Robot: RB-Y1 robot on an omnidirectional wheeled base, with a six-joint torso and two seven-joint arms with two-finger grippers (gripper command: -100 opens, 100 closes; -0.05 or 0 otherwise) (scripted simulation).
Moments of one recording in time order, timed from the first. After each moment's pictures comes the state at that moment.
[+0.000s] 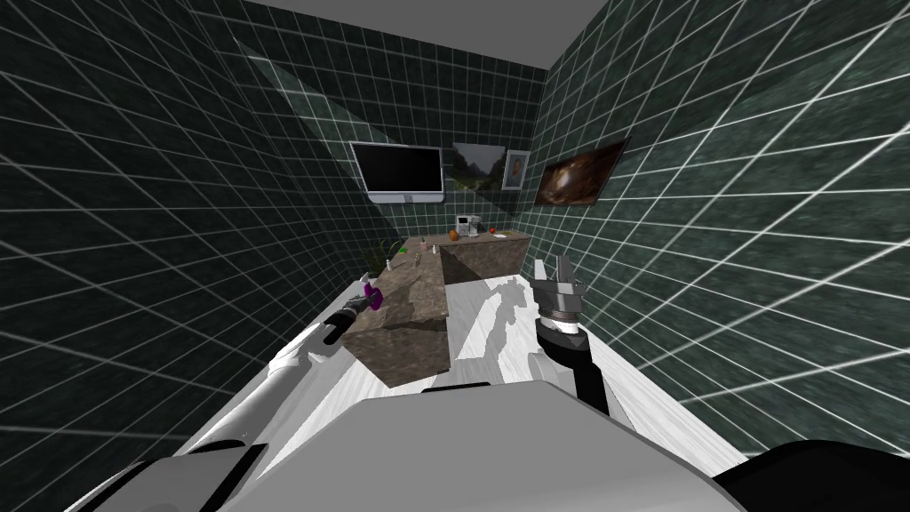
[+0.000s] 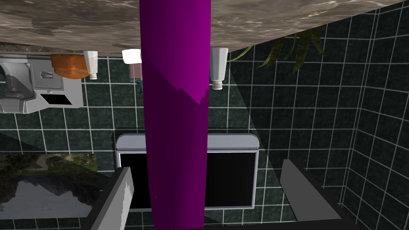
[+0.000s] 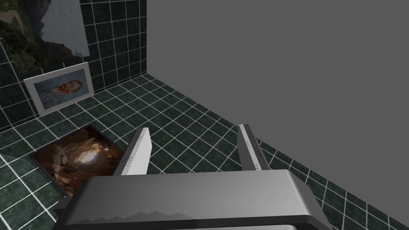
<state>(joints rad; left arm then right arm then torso) -0.16 0.70 0.01 -1.06 -0.62 -0.18 -0.23 0.52 0.03 0.01 -2.38 0.05 -0.62 -0.09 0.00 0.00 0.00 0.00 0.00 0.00</state>
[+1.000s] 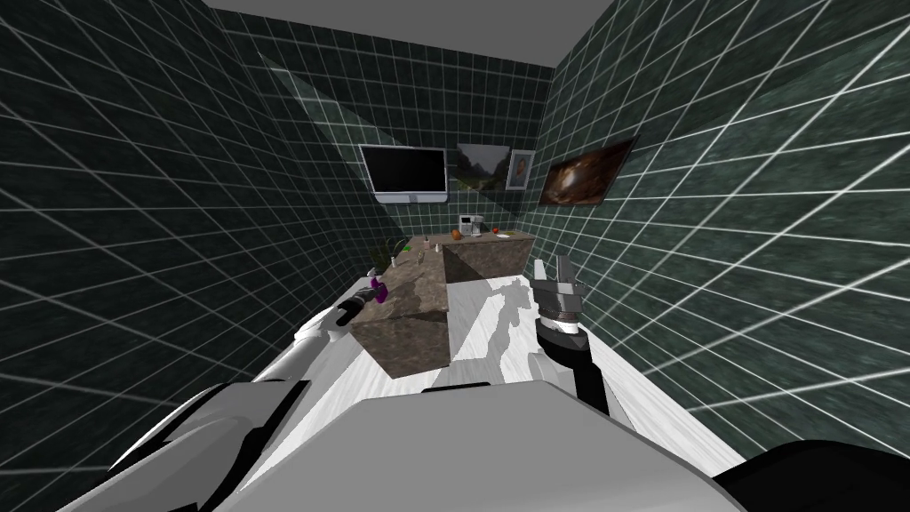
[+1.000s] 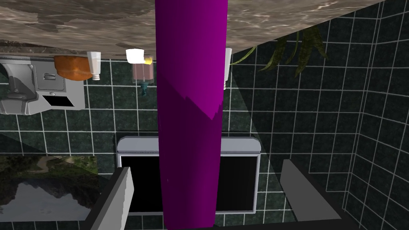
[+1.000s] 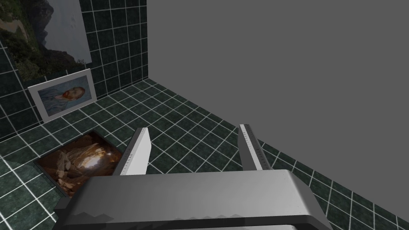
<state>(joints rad) -0.44 0.69 -0.03 -0.73 -0.70 -0.29 -0.20 0.52 0.03 0.01 -2.38 0.05 -0.62 -0.09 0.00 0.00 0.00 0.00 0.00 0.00</state>
